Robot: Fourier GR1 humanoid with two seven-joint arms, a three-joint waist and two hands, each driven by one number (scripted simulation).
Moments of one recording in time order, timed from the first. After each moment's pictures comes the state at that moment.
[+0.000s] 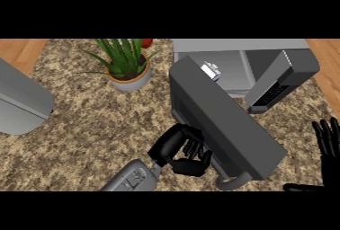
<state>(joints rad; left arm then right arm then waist) -0.42 0.01 -0.68 -1.16 -0.08 0.14 -0.20 0.16 -0.26 -0.19 -1.45 -0.28 0.27 -0.68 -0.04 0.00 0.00</state>
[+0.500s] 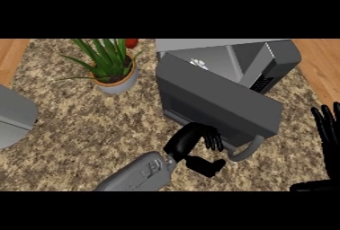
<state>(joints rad) -0.64 0.01 -0.91 -0.98 0.20 0.28 -0.13 0.11 -0.31 -0.16 -1.57 -0.36 0.36 -0.58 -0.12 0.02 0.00</state>
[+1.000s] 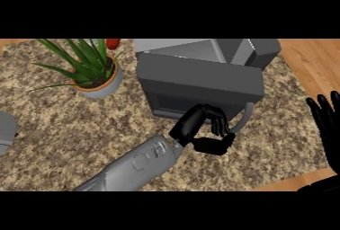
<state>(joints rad) -0.78 0.00 -0.88 -0.95 0.42 0.35 -0.24 0.05 -0.36 -0.12 -1.66 -0.41 0.44 -0.51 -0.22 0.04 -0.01</state>
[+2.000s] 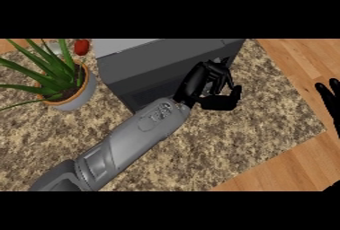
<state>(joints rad) -1.07 0.00 -0.78 -0.76 0.62 0.42 -0.30 -0.05 -0.45 -0.12 -1.75 -0.54 0.52 -0.40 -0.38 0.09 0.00</state>
